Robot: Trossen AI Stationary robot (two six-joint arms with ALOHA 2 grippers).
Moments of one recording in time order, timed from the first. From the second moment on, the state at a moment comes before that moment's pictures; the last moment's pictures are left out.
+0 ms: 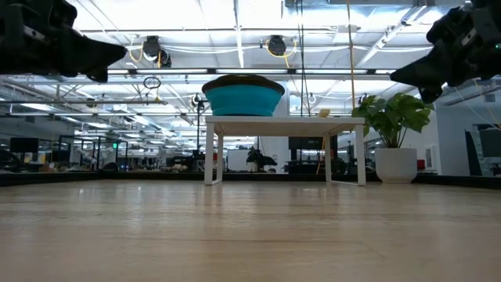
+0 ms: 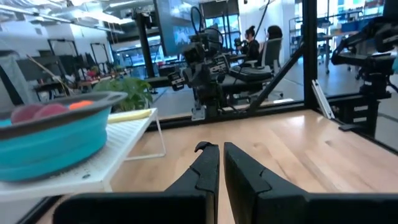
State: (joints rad) left arm 0.01 0.22 0.05 0.26 0.04 0.16; right arm -0.14 0.02 0.19 -0.28 0.02 0.22
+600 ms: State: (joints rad) left arm 0.01 0.22 0.04 0.20 0.02 0.11; right arm -0.14 0.02 0.18 -0.26 0.03 0.10
